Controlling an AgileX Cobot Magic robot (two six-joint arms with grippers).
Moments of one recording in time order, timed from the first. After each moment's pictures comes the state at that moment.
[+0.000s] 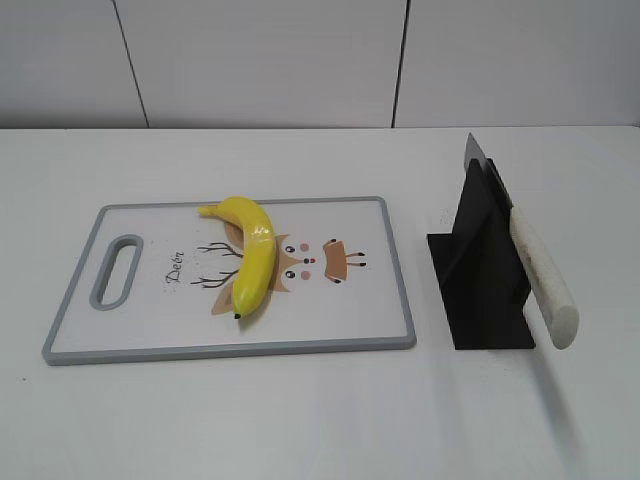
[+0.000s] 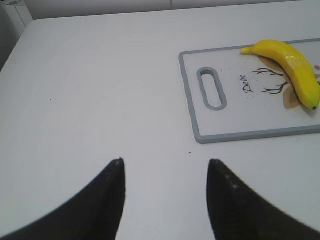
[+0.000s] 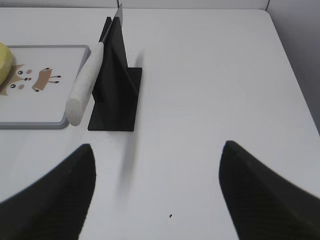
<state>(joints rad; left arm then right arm) -0.07 -0.01 -0.49 -0.06 1.09 0.18 0.03 -0.01 -0.51 0.14 1.04 -0.06</state>
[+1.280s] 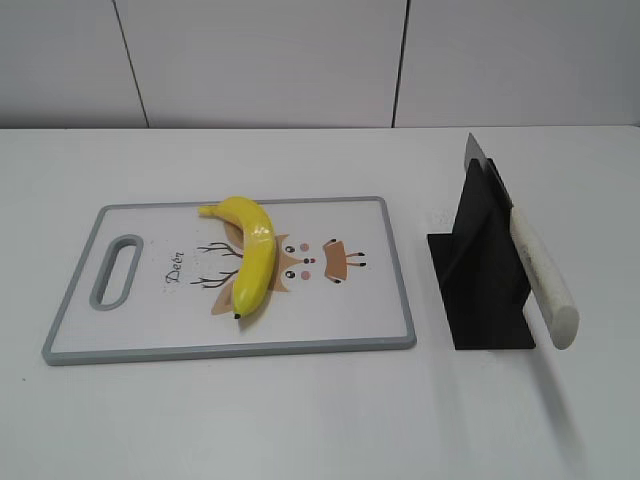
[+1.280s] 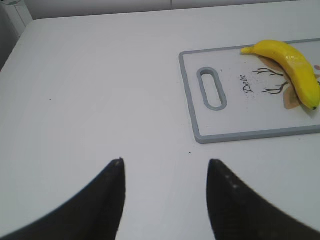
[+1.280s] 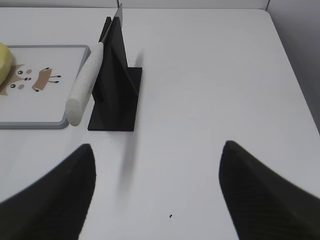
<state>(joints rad) -0.07 -0.01 -0.49 -0.06 1.09 0.18 0.03 -0.01 -0.51 0.14 1.04 -0.06</state>
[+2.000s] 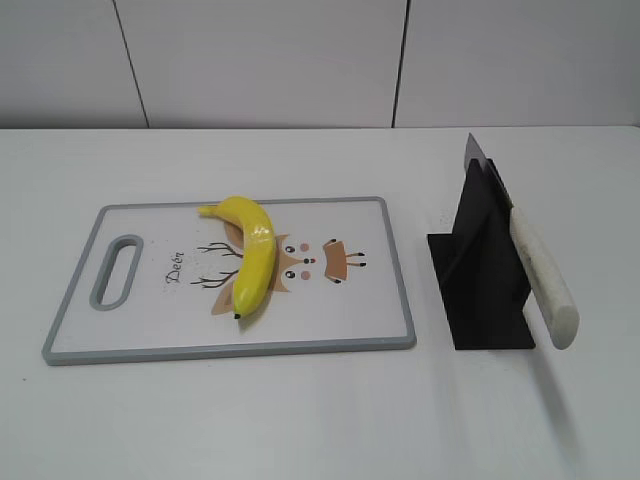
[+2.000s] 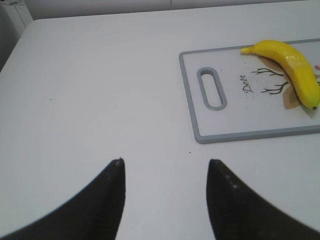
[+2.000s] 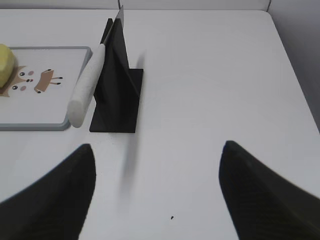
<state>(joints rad) -0.07 -0.01 -0.49 -0.06 1.09 0.18 0.03 -0.01 -0.51 0.14 1.03 -0.05</state>
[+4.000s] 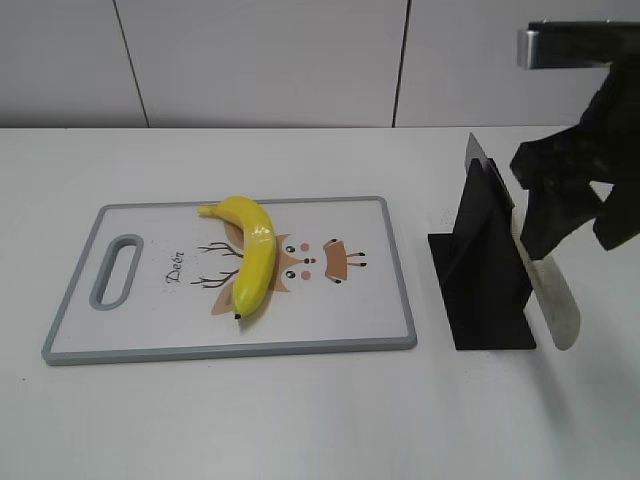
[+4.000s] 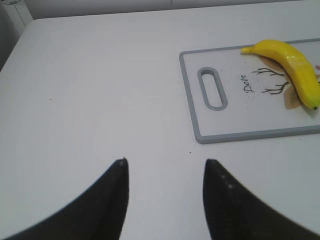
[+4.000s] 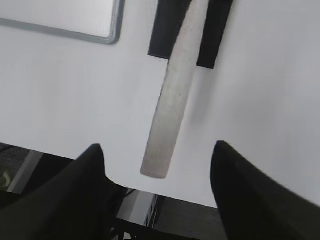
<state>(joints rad) -0.07 -0.01 -0.49 -0.06 1.09 0.18 0.43 1.47 -1.18 0.10 1.21 0.19</state>
